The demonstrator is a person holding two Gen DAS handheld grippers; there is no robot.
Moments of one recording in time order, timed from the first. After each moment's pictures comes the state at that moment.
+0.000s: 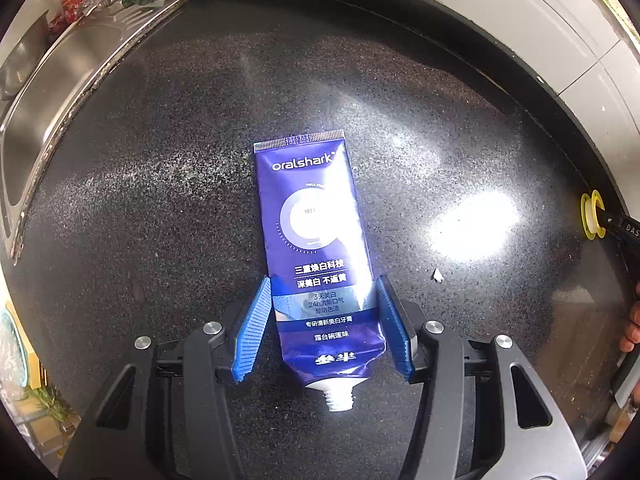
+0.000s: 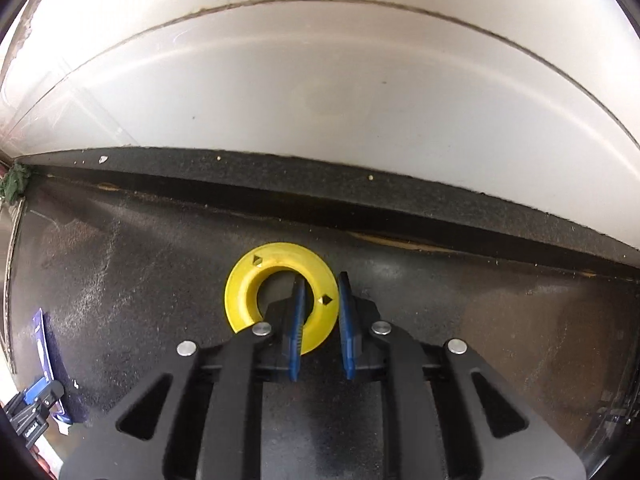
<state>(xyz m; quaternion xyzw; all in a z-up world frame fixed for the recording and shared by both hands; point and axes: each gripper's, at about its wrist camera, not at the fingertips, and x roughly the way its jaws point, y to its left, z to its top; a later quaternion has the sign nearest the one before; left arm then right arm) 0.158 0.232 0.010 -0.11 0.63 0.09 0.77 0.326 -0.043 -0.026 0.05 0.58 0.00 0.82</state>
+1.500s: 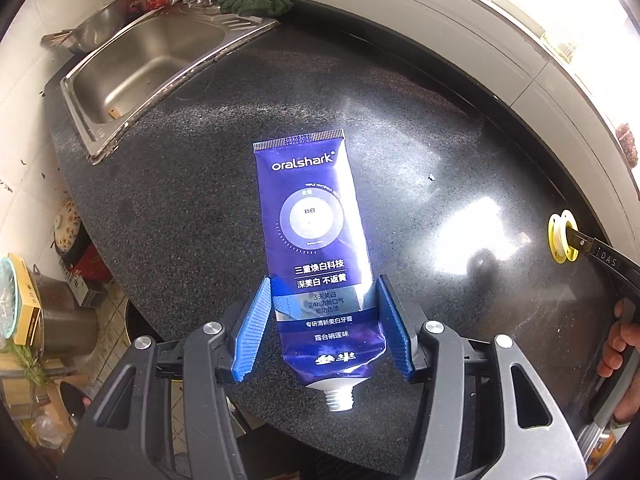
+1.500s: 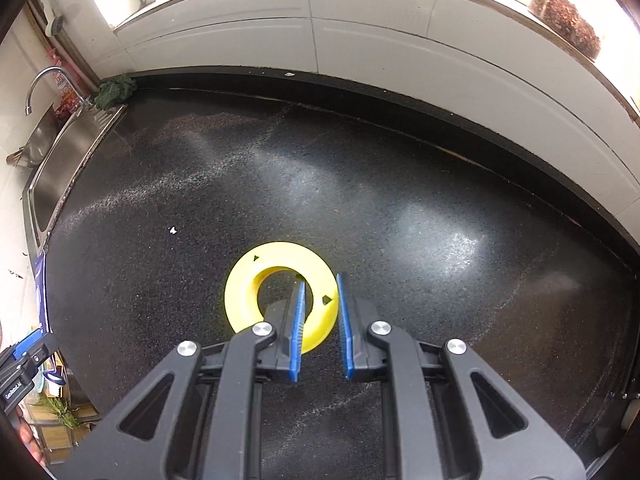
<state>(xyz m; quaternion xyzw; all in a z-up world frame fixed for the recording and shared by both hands) -0.012 0.259 0.100 -0.14 0.56 0.12 0.81 0.158 0.029 0.041 -0.01 0.55 0.11 0.83</state>
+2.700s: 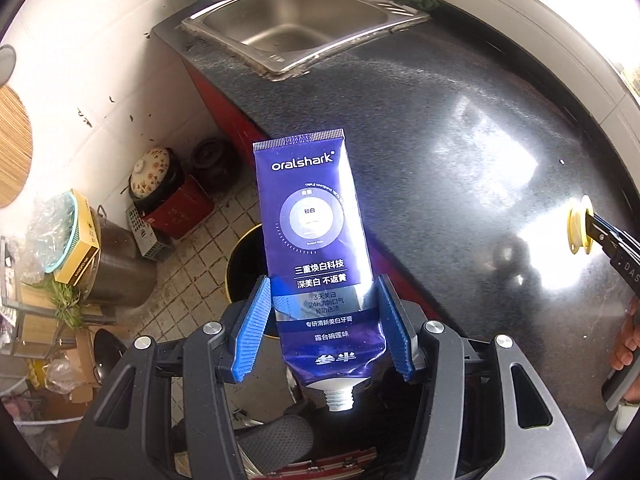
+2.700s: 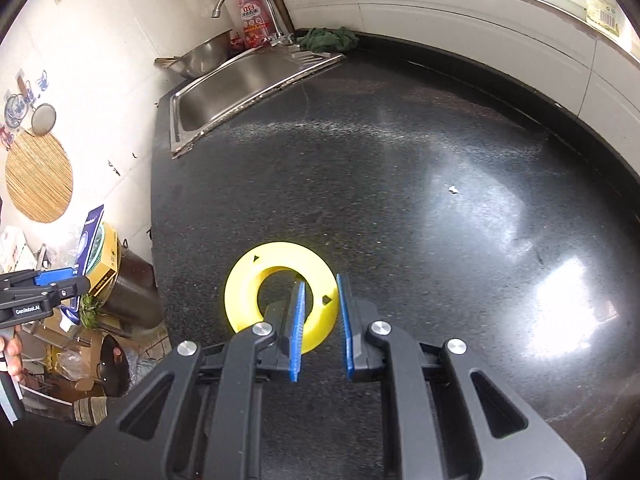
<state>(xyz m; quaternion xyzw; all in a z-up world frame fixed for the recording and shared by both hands) -0.171 0.377 0.090 -0.14 0.56 0.26 0.78 0.046 0.187 0.018 -0.06 0.47 0.39 0.79</state>
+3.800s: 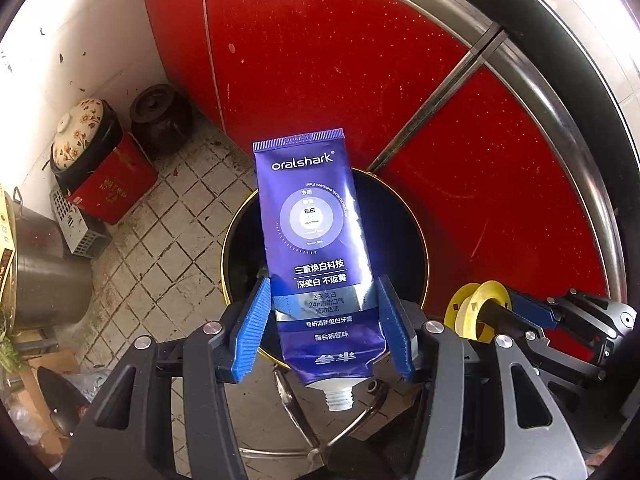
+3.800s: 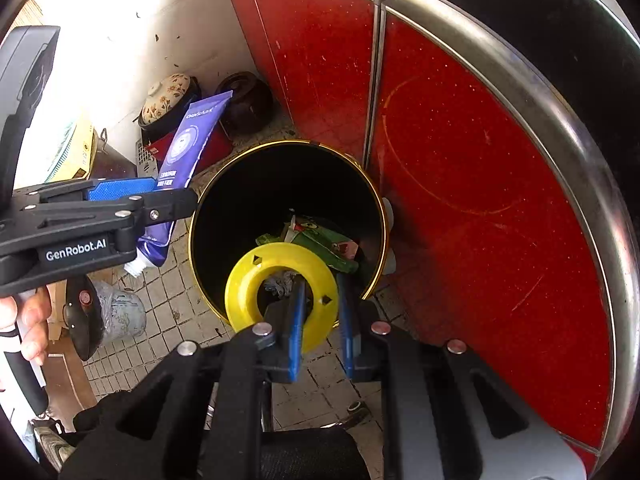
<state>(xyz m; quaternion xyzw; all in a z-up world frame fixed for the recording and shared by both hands) -0.219 0.536 -0.116 -0.22 0.58 0.13 0.78 -0.149 0.447 -0.163 -0.20 0.56 0.35 0.72</state>
